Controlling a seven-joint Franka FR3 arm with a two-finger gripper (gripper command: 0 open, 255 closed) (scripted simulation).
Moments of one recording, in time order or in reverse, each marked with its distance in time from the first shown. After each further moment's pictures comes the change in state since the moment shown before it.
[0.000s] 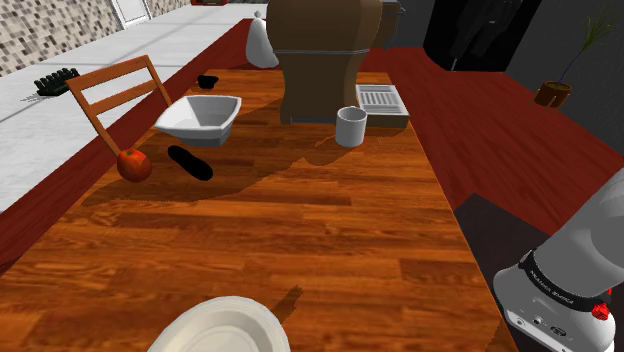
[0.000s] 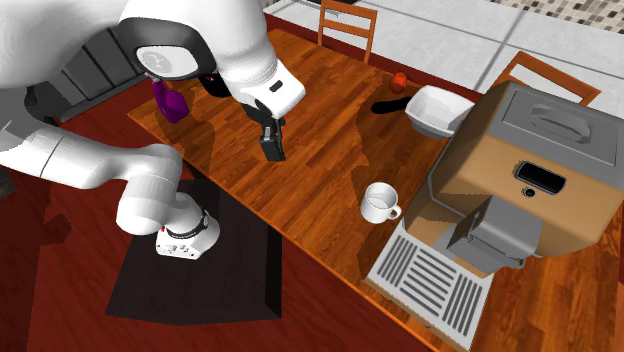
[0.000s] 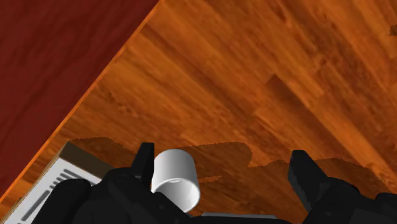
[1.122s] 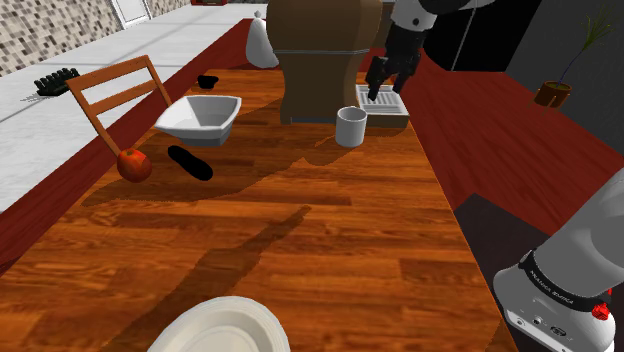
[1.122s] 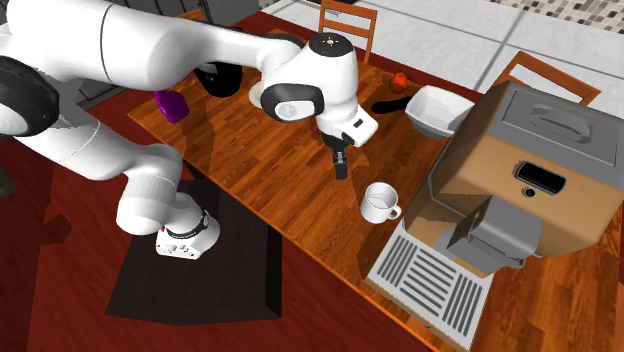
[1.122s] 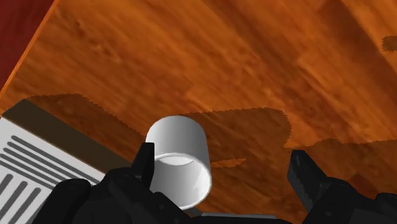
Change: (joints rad) arm 0.001 0.447 0.101 0.023 -0.048 0.442 0.090
